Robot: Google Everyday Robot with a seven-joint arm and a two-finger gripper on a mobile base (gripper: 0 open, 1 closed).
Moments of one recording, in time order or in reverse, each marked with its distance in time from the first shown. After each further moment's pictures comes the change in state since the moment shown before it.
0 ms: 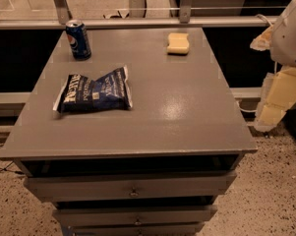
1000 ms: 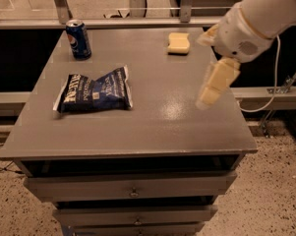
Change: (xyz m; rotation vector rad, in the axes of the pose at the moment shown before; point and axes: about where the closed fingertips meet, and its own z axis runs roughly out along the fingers) arm -0.088 -0.044 0.059 -0.055 -0.295 -0.069
